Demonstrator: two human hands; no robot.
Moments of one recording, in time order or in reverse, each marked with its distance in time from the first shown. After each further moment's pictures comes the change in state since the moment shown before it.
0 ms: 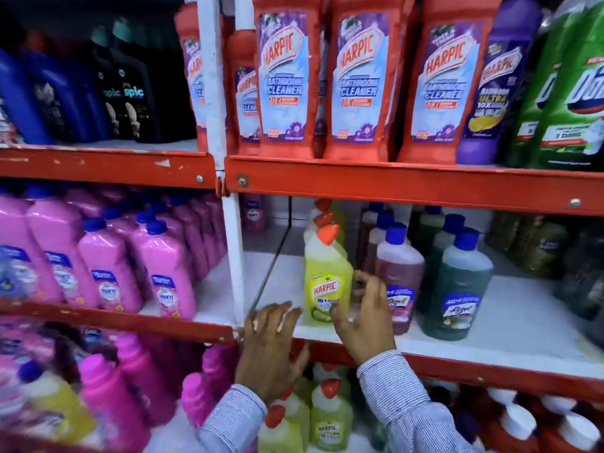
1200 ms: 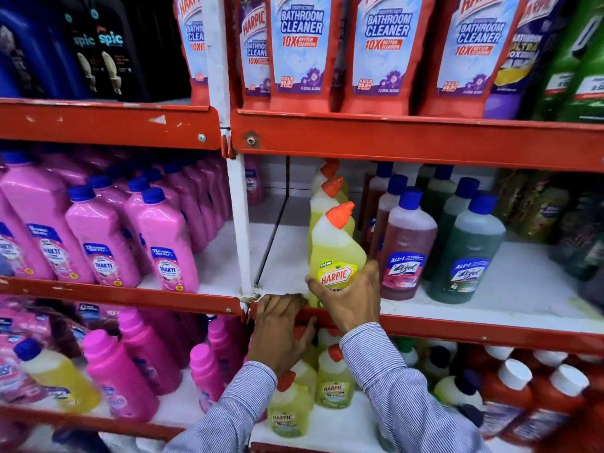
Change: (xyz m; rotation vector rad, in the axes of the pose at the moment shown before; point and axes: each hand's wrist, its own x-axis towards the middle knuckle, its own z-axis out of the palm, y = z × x) left_hand -0.013 -0.022 0.045 -0.172 0.089 0.046; right_hand -0.016 -0.023 0.036 -0.015 0.100 0.356
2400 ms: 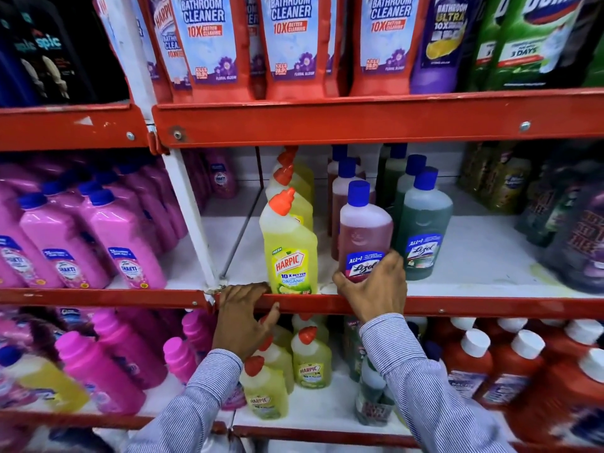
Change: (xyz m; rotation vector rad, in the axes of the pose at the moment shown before) left_hand 0.004 0.013 -0.008 0.040 -0.052 -0.109; right_hand 0.031 0.068 -0.077 -0.237 0.084 0.036
